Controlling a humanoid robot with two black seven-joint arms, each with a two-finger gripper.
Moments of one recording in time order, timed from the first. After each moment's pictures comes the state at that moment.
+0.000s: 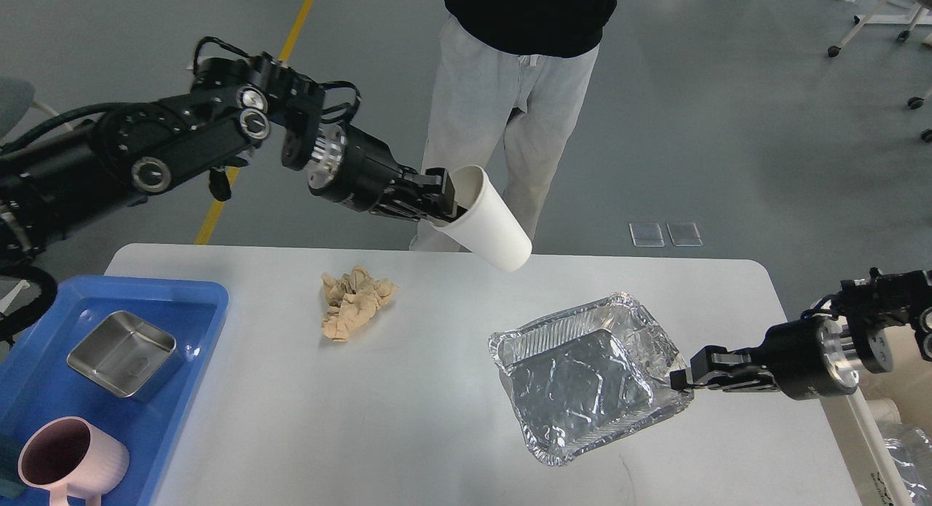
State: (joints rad) left arm -1.48 0.18 0.04 -0.85 0.81 -0.85 -0.13; right arm 0.89 -1.04 0.16 1.61 -0.93 0.64 0.06
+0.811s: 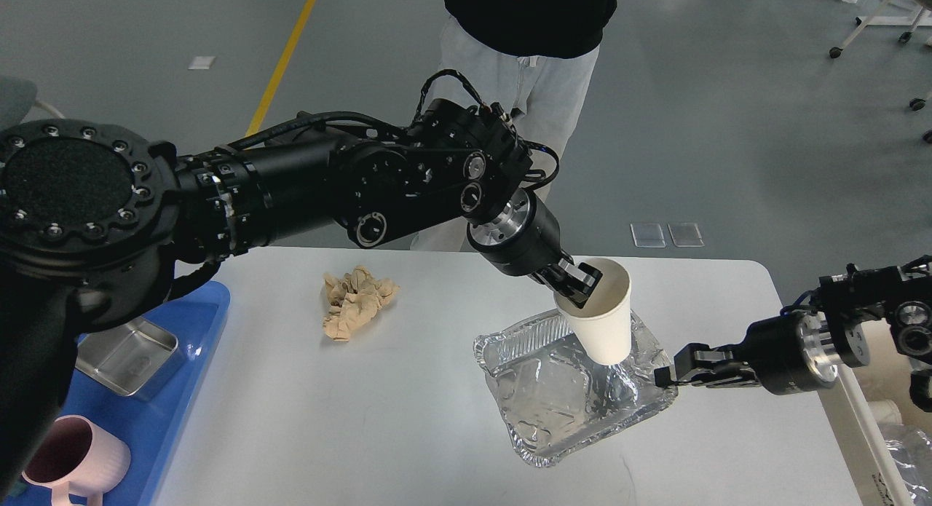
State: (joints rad) left arm -1.65 -0.23 0.29 -0.72 0.81 -0.78 -0.13; right arm 0.90 -0.98 0.17 1.59 -0.94 0.65 0.06
